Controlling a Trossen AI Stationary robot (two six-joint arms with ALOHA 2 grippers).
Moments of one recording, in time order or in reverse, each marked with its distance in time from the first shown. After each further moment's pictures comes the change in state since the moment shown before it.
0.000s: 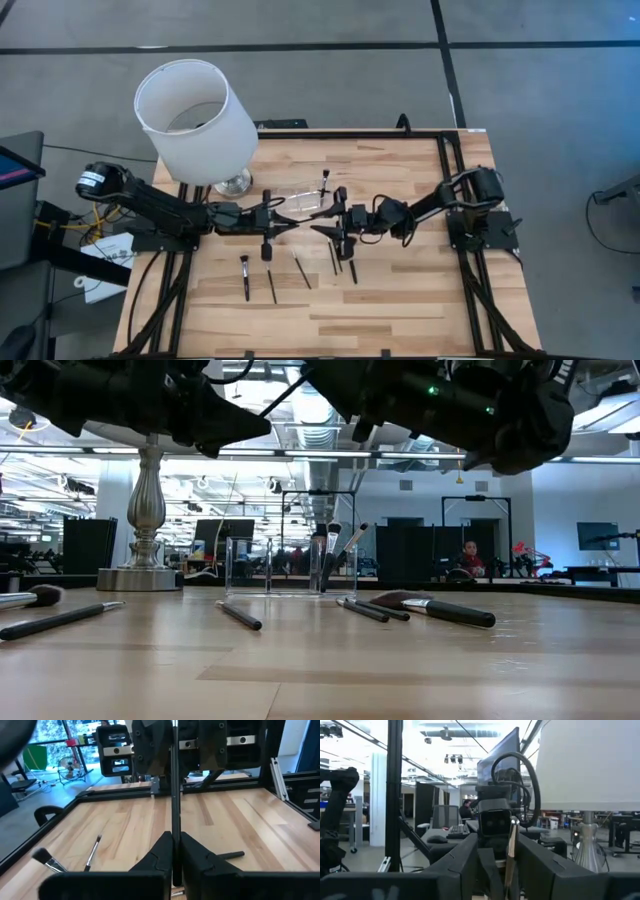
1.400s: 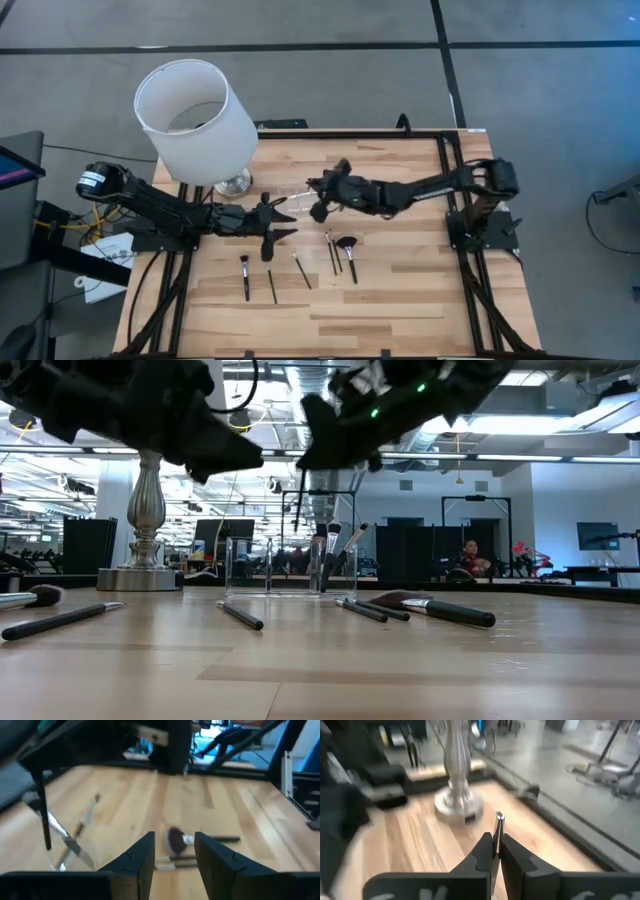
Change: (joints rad) left arm 0.000 0.005 -0.017 -0.101 -0.018 -0.205; right arm -0.140 -0.124 0.307 -1.127 0.442 0.137
